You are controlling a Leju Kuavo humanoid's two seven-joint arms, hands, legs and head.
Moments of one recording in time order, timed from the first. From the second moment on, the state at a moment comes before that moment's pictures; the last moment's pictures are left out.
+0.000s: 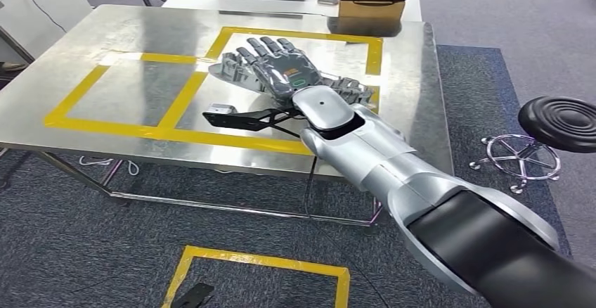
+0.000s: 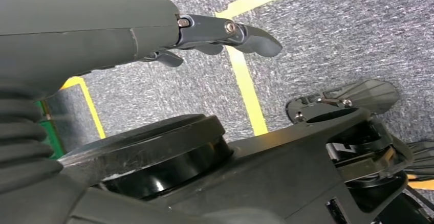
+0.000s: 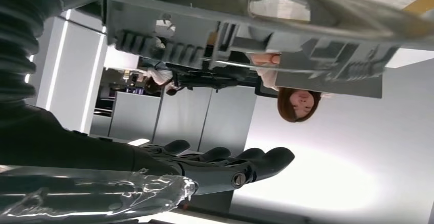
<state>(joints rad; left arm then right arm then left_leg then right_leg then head) -0.17 -0.21 1.09 -0.20 -1.54 -0.02 0.01 -1.15 0.29 0.70 -0.39 1.22 -0.22 0.02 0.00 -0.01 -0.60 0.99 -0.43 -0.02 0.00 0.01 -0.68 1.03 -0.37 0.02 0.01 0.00</state>
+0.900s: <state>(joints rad) -0.16 -0.21 1.09 -0.20 -1.53 -0.03 0.01 -1.14 0.31 0.65 -0.38 1.07 0.03 -0.04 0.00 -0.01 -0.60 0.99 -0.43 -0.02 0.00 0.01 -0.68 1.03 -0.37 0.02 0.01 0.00</state>
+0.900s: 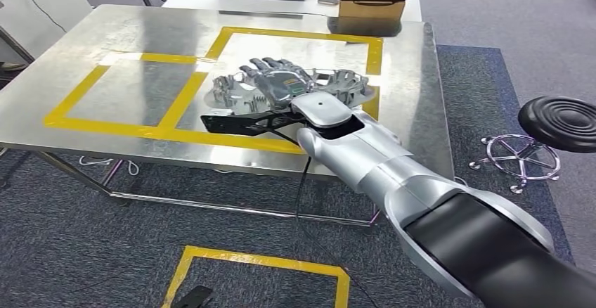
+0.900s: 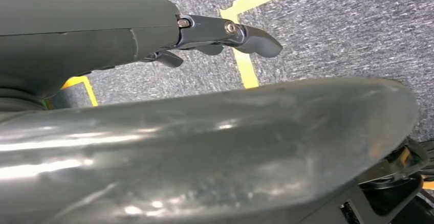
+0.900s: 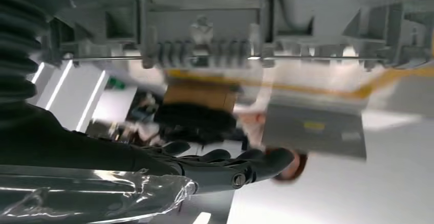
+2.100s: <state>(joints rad) -0.15 -0.20 1.12 -0.20 -1.53 -0.02 0.05 -1.14 0.34 0.64 -0.40 1.02 -0.10 -0.07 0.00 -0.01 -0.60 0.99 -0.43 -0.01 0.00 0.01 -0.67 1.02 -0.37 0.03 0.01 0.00</state>
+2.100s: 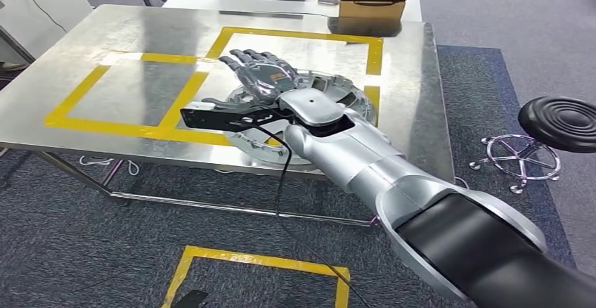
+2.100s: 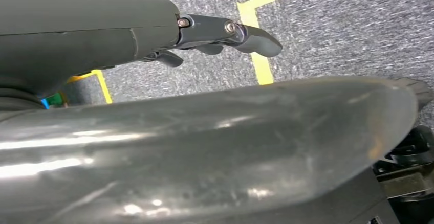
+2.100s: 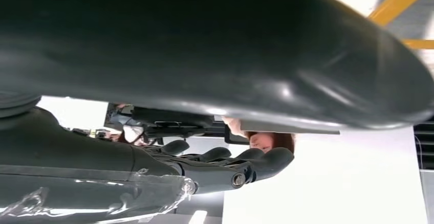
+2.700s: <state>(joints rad) -0.16 -0.20 1.13 -0.20 -1.52 -0.01 0.07 -1.12 0.34 0.66 -0.41 1.02 -0.10 -0.05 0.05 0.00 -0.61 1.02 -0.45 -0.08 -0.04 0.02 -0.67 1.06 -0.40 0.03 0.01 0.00</state>
